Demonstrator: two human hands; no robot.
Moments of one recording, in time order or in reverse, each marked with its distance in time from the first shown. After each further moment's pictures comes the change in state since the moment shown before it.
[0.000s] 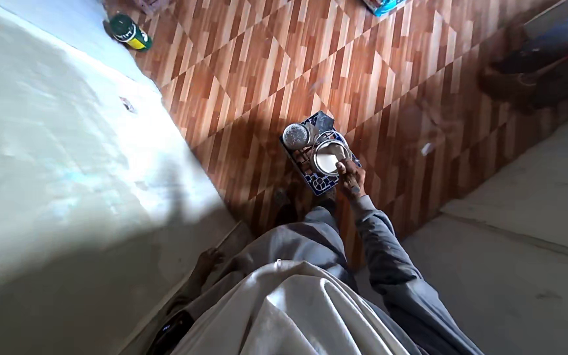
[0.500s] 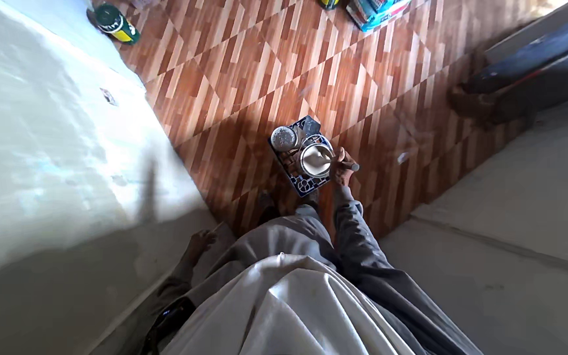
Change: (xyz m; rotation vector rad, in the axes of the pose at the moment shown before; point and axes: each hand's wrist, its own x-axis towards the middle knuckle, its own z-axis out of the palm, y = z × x) left_hand 0.027 0.031 0.022 -0.080 -0.033 0.149; right_hand 0.029 -0.009 0.006 -0.118 0.268 0.392
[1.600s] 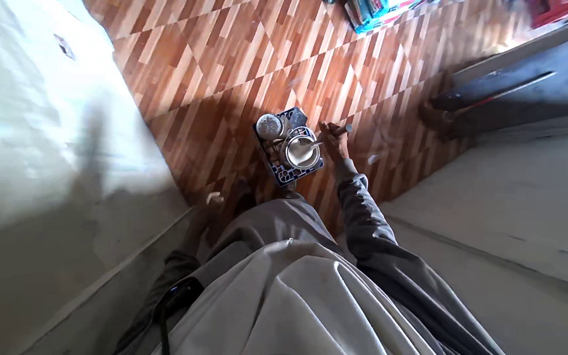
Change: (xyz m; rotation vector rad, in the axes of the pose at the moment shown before) left_hand 0.007 0.052 0.078 -0.099 -0.080 0.320; right_hand 0.070 -0.048 -0.010 0.021 -0.485 -0.078
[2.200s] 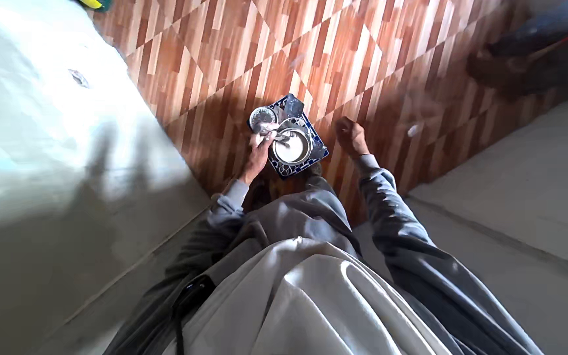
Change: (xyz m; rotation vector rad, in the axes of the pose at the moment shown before) left_hand 0.057 0.270 0.210 -0.058 0.040 0.804; right_hand 0.041 0.116 -0.122 -0.304 -0.244 0.144
